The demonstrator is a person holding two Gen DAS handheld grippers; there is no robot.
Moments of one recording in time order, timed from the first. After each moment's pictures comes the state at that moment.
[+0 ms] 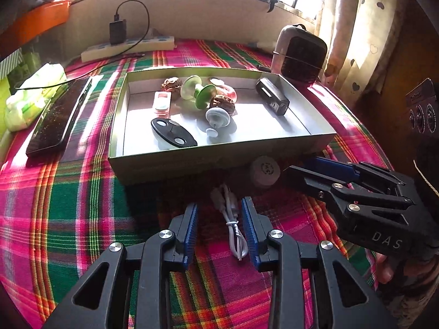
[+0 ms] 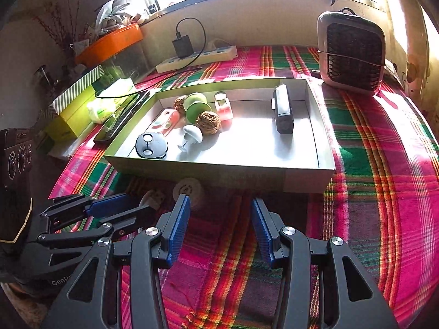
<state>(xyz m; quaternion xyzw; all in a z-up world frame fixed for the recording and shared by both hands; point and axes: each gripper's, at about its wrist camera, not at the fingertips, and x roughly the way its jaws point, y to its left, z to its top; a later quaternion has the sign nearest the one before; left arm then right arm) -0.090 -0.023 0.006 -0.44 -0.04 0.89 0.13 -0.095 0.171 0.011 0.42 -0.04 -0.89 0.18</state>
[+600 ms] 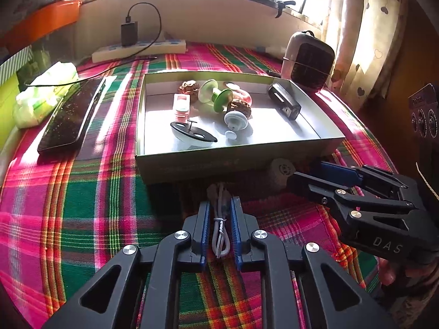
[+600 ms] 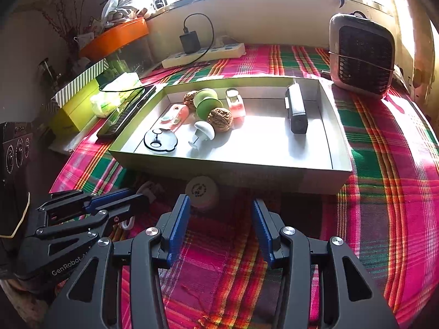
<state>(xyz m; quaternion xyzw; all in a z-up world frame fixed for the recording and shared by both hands) -0.087 -0.041 0.005 -0.43 -0.05 0.89 0.11 -0.094 0.155 0.010 0.42 -0.02 -0.89 0.18</state>
